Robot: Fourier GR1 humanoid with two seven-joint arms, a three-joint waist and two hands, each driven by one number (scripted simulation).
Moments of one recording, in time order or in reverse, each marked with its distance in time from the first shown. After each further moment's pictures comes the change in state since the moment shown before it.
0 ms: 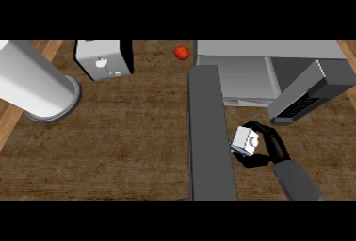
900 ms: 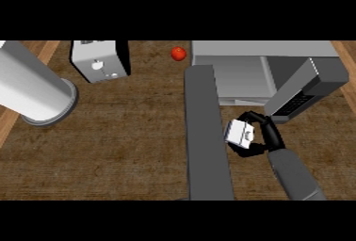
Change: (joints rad) left arm -0.011 -0.013 0.042 0.052 0.020 -0.043 -0.004; right arm -0.052 0.022 -0.011 -0.065 -0.049 0.105 -0.028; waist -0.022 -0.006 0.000
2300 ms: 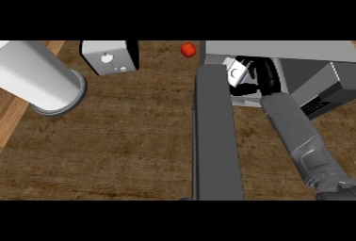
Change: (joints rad) left arm -0.165 0.029 0.121 0.125 0.041 -0.056 0.095; right arm -0.405 -0.045 -0.033 0.082 0.054 -0.260 0.455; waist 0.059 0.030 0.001
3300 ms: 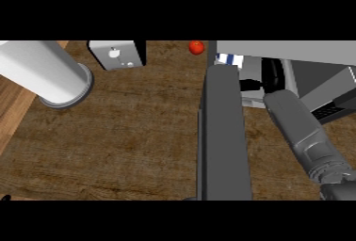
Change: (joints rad) left arm -0.160 0.048 -0.021 0.061 -0.064 0.006 0.041; right arm -0.068 -0.029 -0.064 0.141 -0.003 -0.136 -0.012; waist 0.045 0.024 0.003
